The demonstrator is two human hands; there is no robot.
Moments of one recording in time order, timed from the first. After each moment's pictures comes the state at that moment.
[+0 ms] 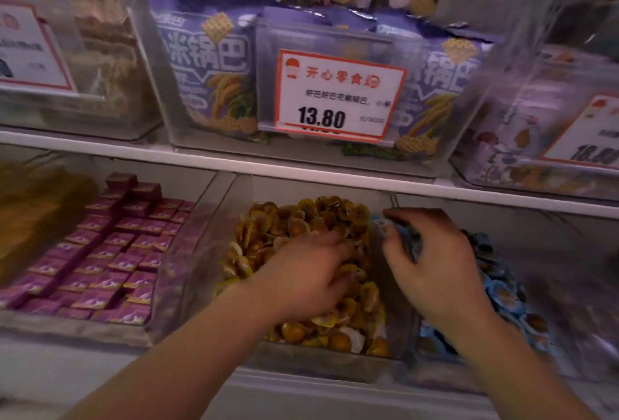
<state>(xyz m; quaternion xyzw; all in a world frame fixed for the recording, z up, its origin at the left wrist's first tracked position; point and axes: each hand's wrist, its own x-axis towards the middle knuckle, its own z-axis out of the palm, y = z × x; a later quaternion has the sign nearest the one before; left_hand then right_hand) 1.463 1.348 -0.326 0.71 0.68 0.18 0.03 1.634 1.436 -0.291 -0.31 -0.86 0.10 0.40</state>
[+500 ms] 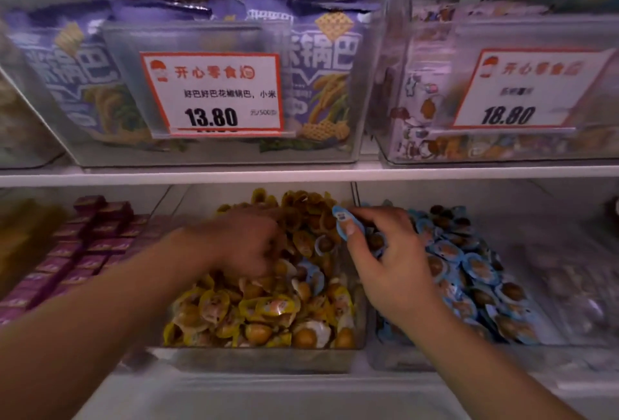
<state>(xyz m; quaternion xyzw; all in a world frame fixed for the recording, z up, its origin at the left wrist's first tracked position) 1.411 1.378 -0.300 0.72 0.69 -0.09 0.05 1.641 1.444 -0.325 -0.28 -0.80 0.27 0.45</state>
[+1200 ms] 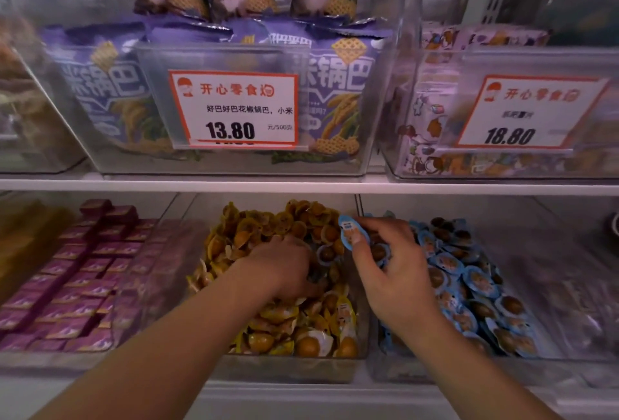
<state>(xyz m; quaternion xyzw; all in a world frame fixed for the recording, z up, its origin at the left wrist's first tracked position) 1.465 1.399 -0.325 0.59 0.79 -0.13 0.14 1.638 1.447 -0.329 -0.28 -0.78 0.31 0.47</state>
